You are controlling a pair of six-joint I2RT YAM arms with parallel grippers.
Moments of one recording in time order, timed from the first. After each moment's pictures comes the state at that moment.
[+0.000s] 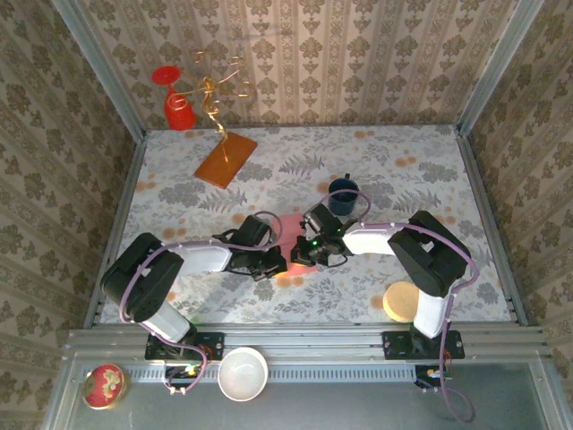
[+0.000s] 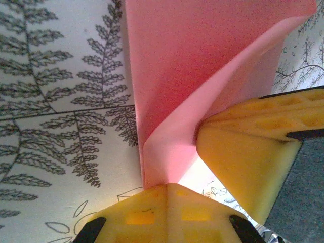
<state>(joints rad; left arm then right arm) -0.73 1.58 0.64 -0.11 0.49 -0.94 0.69 1.83 0.92 -0.12 -0.45 0.86</state>
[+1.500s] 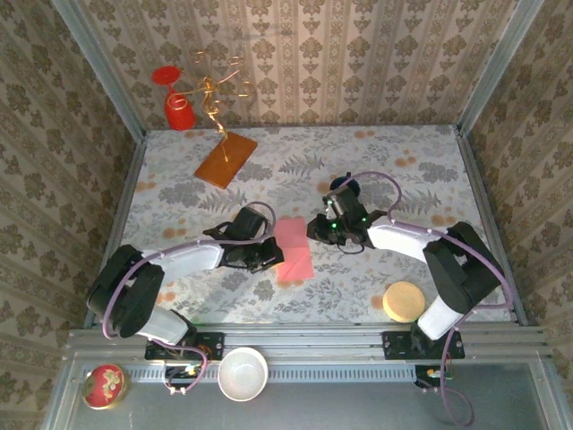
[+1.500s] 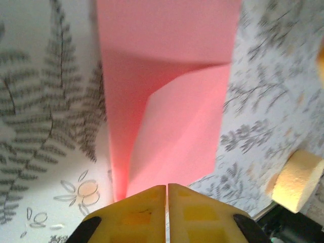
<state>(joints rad) -0.69 1.46 0.70 -0.24 0.43 -0.93 0.57 1.62 0.86 -0.13 -0.31 0.81</state>
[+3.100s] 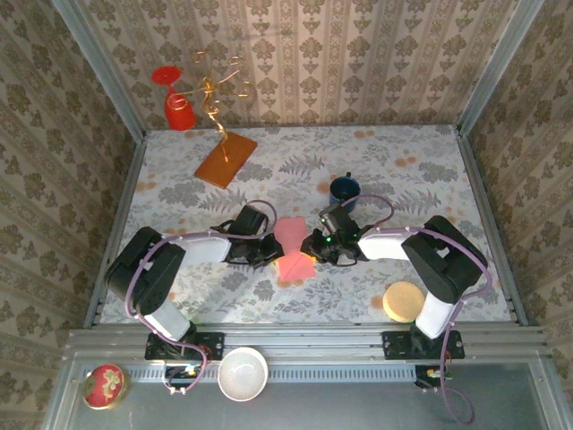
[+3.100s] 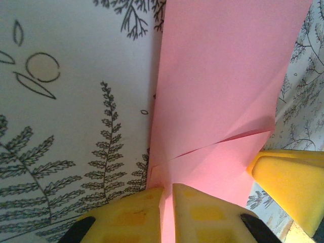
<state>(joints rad) -0.66 1.62 0.70 -0.11 0.39 -0.95 0.62 1.74 0.77 0.06 -0.37 1.11</state>
